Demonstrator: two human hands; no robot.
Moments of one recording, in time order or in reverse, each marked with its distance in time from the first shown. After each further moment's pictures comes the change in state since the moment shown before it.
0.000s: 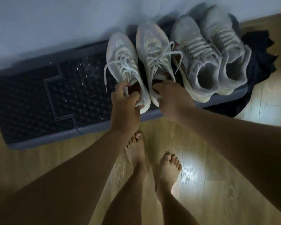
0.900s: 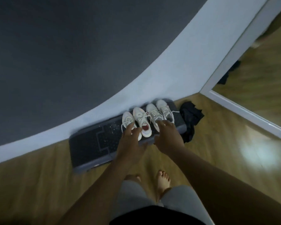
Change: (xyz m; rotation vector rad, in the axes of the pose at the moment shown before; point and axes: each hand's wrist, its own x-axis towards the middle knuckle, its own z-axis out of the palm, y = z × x) left_hand -0.159 0.282 -0.328 0.002 -0.187 0.069; right_hand -0.368 -0.154 -0.271 0.235 0.323 0.194
